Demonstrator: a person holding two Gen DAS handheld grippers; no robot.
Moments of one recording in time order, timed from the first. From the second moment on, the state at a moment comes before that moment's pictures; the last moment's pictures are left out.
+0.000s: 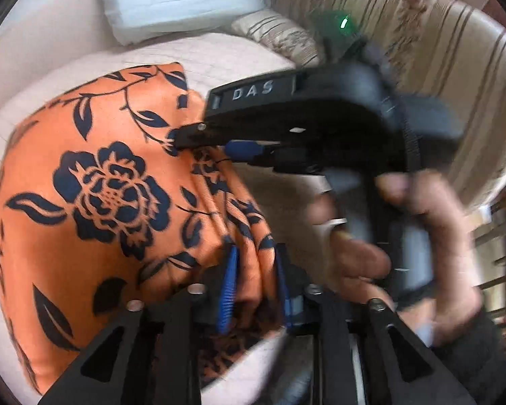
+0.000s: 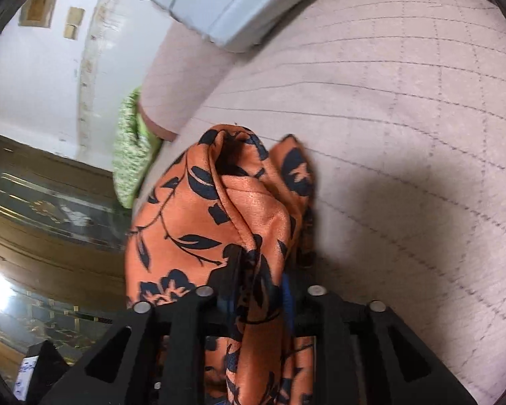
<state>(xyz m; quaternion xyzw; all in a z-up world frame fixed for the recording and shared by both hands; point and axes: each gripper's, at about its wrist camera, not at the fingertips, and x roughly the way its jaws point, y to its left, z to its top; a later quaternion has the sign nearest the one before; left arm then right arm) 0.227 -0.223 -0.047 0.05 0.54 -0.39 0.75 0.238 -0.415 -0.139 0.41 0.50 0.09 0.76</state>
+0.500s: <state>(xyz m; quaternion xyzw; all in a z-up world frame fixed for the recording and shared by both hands) 0.212 -0.031 0.010 -0.10 0.52 -0.25 0.81 0.127 -0.358 -0.027 0.33 0.45 0.07 0.83</state>
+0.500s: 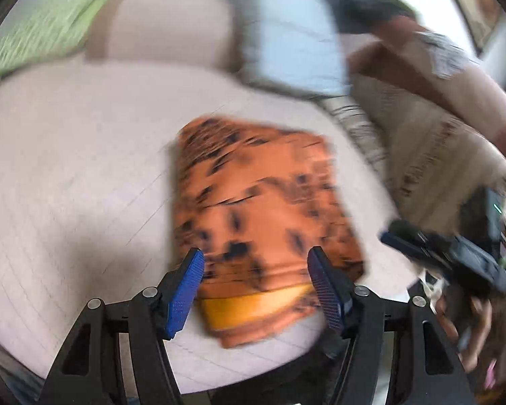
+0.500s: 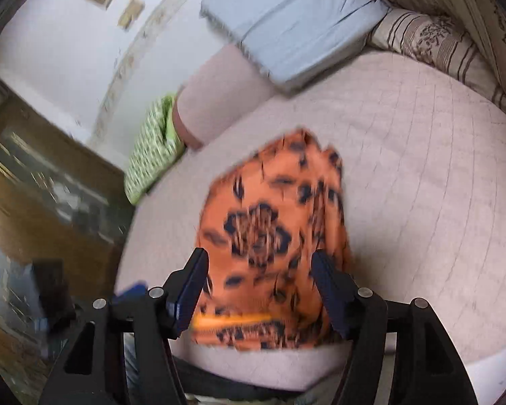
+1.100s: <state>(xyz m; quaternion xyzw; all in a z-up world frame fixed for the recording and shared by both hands) 0.213 -0.064 -0.050 -0.08 0.57 -0.25 0.78 0.115 -0.350 -0.048 0.30 0.50 -0.04 0.81</state>
